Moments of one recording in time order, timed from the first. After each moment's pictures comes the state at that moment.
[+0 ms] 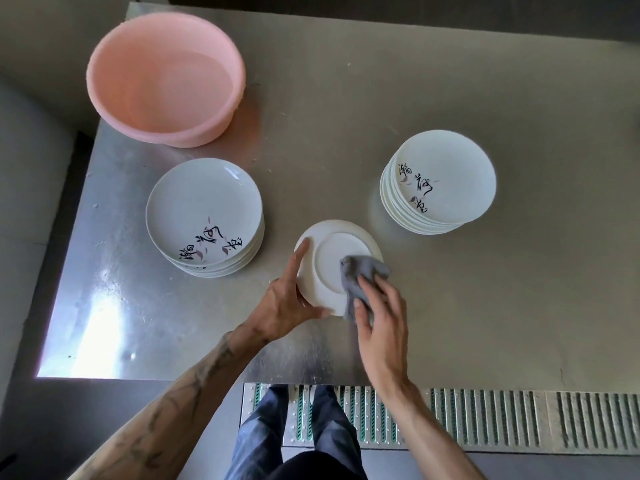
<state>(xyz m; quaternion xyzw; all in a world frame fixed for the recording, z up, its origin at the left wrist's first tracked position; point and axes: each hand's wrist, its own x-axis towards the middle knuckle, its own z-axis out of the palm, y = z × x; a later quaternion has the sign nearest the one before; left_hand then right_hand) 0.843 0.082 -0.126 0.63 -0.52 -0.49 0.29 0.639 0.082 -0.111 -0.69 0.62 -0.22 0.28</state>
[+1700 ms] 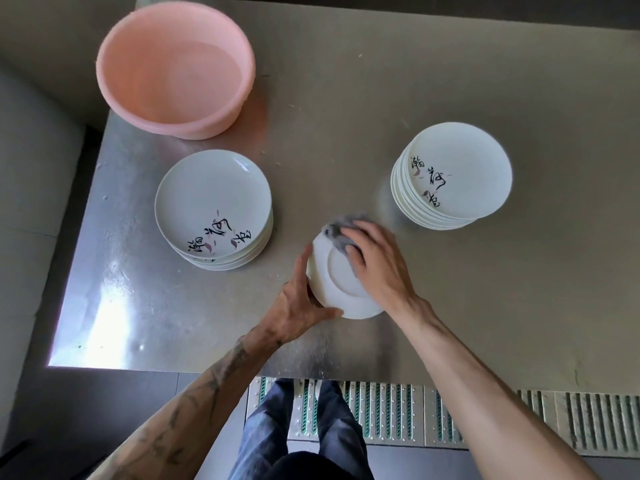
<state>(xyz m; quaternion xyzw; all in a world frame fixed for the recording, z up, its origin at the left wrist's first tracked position) 0.832 0.092 -0.135 0.66 -0.43 -0.54 0.30 0.666 -0.017 -0.113 -0.81 0.50 -0.11 0.27</state>
